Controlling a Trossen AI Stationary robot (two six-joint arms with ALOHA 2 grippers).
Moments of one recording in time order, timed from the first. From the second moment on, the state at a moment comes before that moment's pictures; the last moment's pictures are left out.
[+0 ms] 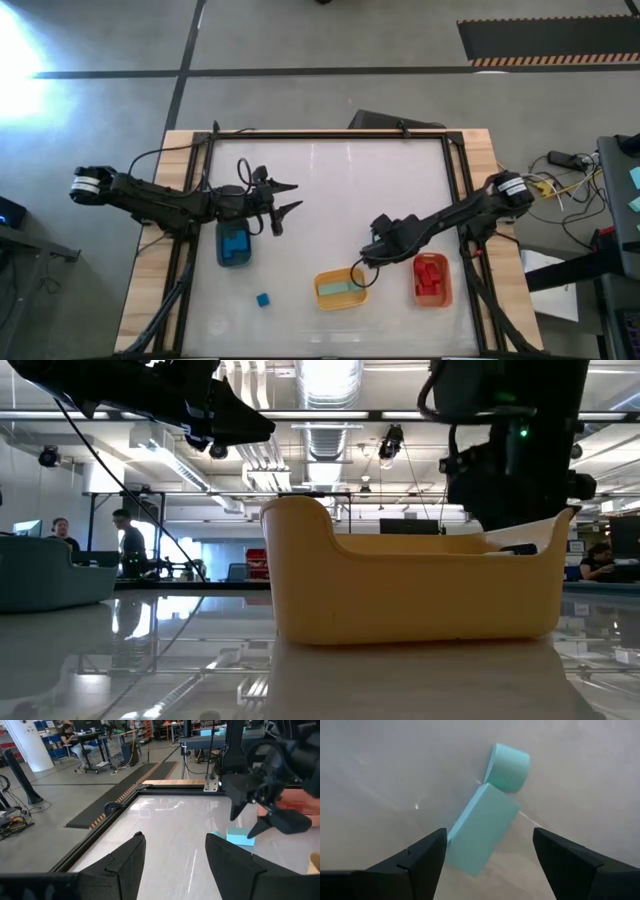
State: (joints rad) left arm -0.06 1.11 0.52 0.46 -0.40 0.06; right arm 0.32 1.73 1.07 -0.97 0.29 1.25
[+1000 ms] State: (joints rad) left arm -0.06 1.11 0.52 0.46 -0.40 0.06; right arm 0.32 1.71 1.07 -0.97 0.16 1.11
